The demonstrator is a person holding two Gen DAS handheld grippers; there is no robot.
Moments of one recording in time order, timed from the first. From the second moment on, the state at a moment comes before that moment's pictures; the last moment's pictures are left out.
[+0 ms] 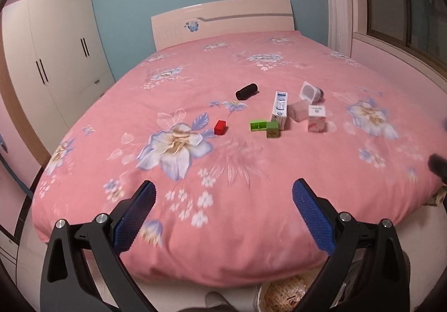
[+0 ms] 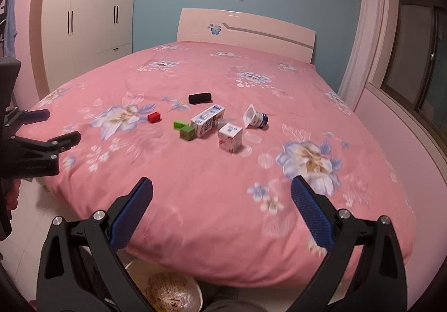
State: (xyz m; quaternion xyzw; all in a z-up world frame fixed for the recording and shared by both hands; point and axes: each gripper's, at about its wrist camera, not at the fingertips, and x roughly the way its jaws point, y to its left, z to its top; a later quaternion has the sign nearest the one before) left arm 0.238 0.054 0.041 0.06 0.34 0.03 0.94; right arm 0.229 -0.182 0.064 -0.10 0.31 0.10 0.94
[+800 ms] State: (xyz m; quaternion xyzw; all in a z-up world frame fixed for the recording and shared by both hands) left arm 0.502 0.091 -0.101 0.06 0.47 0.00 0.88; right arm 0.499 -0.177 -0.085 -0.12 0.43 0.13 0.88
